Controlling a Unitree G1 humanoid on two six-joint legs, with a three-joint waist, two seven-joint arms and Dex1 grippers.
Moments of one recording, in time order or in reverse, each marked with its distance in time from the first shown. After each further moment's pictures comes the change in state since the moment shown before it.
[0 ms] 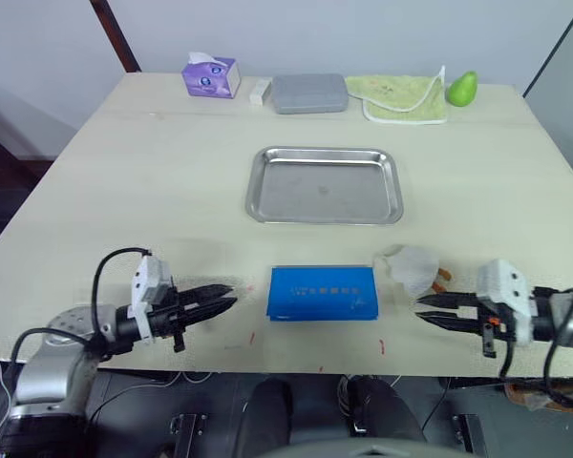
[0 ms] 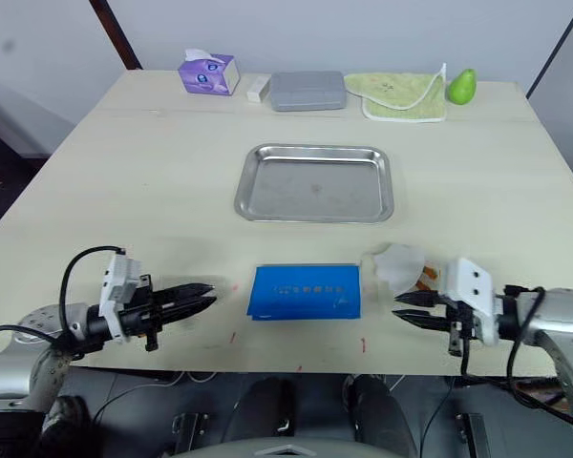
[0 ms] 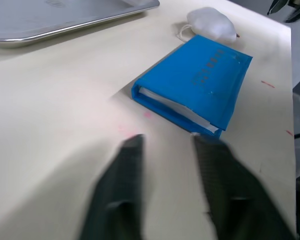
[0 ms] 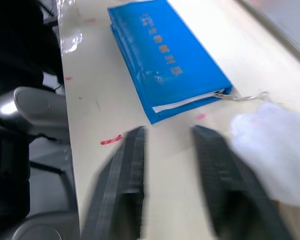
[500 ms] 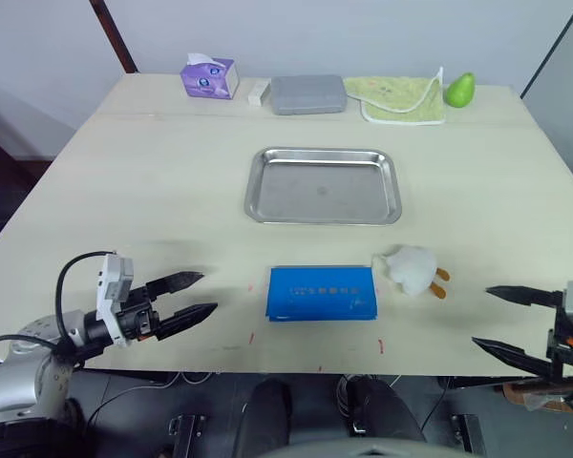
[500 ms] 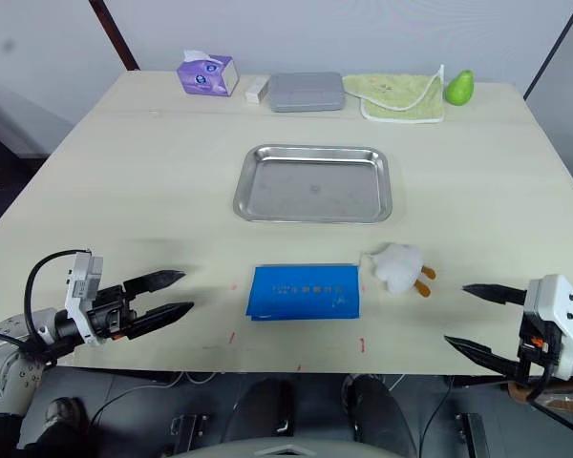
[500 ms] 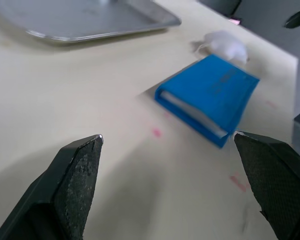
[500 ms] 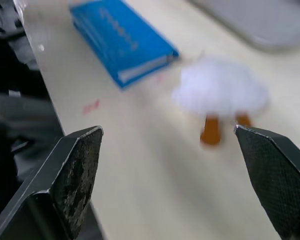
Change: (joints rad) left arm 0.000 0.028 0.074 0.032 -0.075 0.087 -0.042; right arm 0.121 0.001 -0.190 0.015 0.096 -0.065 -0.014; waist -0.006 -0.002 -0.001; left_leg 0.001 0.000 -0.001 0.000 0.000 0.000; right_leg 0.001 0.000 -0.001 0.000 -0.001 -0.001
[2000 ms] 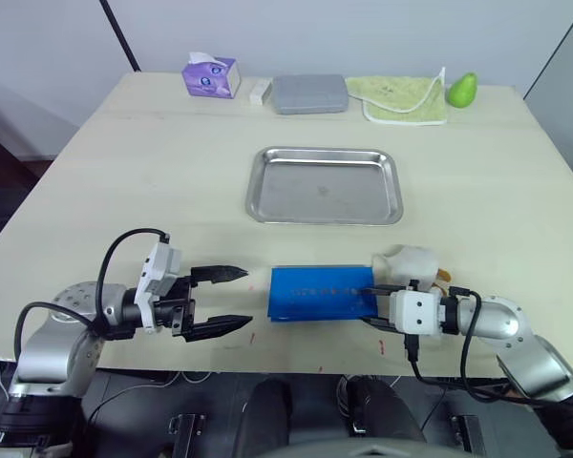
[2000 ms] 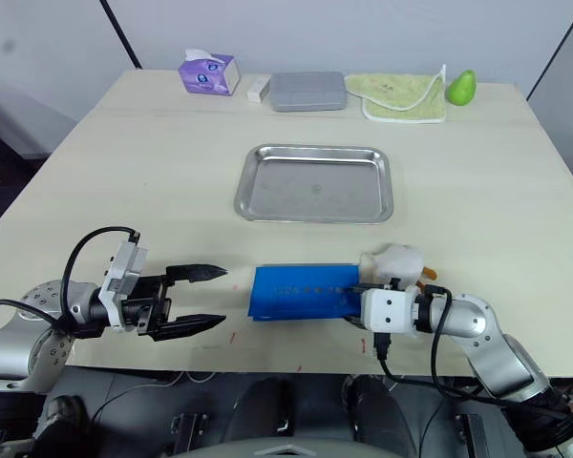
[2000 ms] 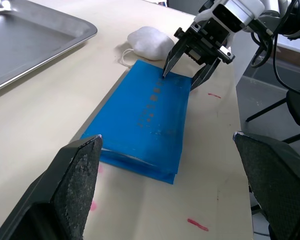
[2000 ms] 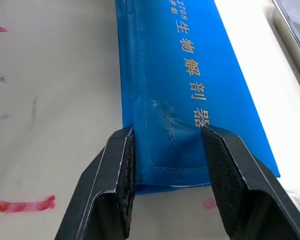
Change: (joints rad) left arm -0.107 0.021 -0.157 -0.126 0.062 -0.070 -0.069; right arm -0.425 0.143 0.811 0.263 -0.619 -0.445 -0.289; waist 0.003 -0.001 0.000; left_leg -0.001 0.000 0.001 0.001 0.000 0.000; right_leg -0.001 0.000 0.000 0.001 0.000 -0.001
